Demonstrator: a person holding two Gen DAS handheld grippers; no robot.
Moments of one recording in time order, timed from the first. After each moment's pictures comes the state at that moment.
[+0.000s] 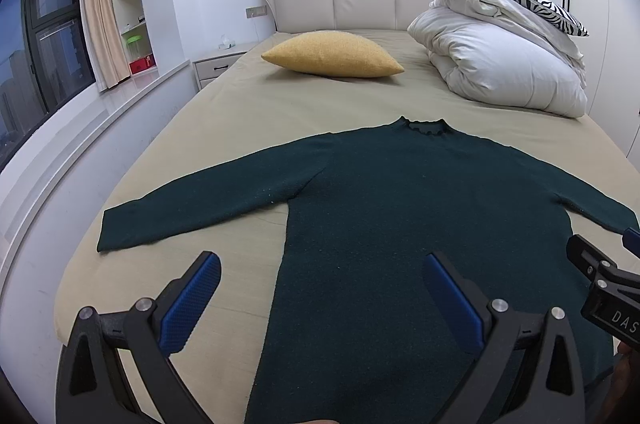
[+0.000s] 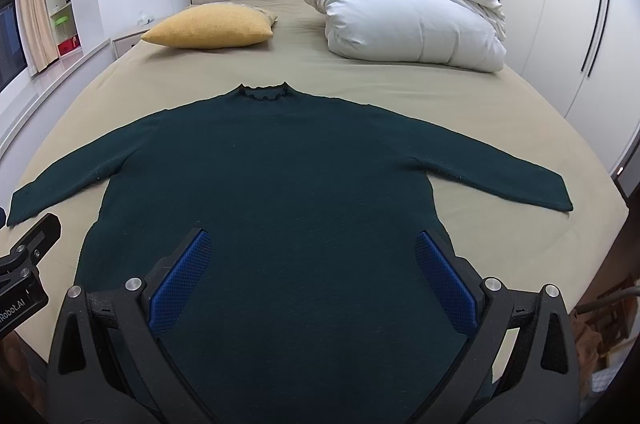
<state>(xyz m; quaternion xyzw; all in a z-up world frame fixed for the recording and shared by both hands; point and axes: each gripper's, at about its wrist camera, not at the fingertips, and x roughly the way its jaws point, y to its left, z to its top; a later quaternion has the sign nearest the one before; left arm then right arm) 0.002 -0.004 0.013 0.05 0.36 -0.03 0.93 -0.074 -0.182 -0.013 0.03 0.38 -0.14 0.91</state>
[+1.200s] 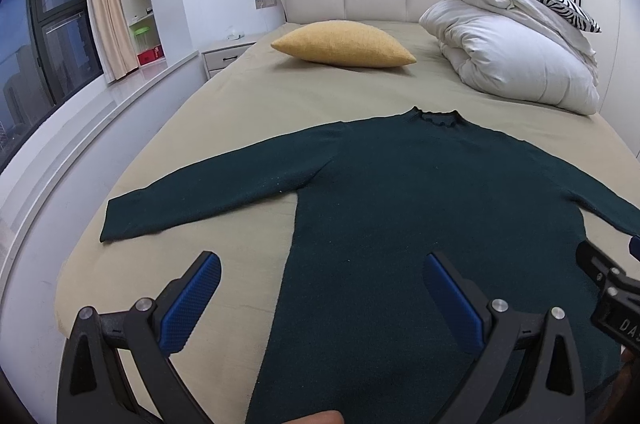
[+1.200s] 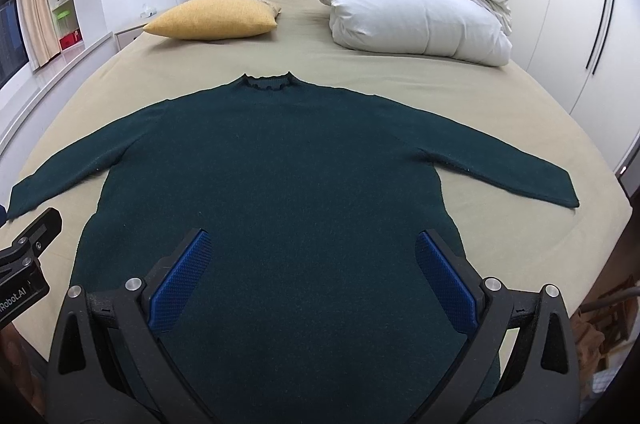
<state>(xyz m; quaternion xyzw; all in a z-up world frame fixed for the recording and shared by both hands) 0.007 -0.003 -0.010 0.05 0.37 -0.01 0.93 -0.068 -0.185 -0.023 0.03 0.39 -0.13 0.91</state>
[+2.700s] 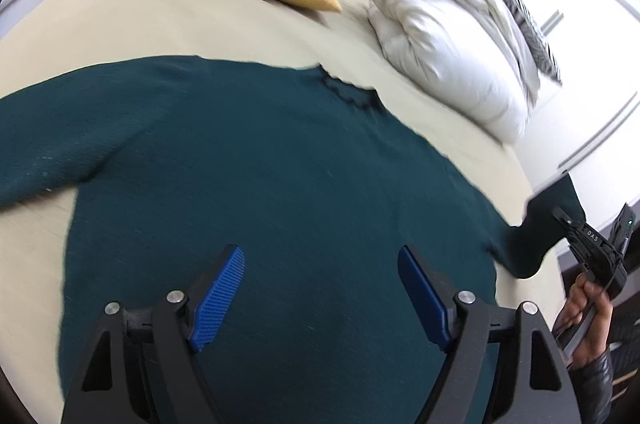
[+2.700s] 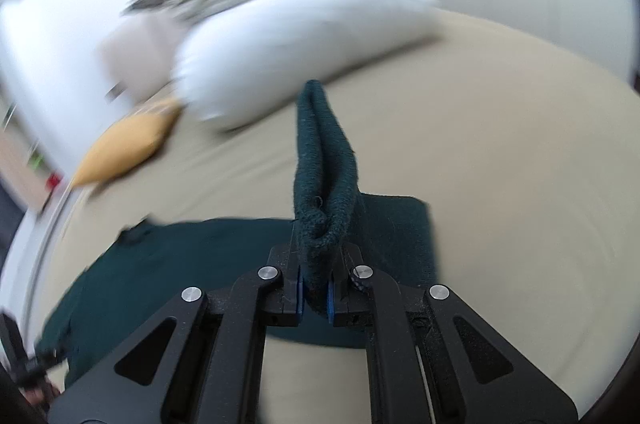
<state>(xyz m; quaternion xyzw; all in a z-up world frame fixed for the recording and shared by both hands) 0.153 -0.037 -0.087 -0.17 0.48 -0.22 0.83 0.070 -0.557 -0.042 0.21 0.31 -0.12 0.92</state>
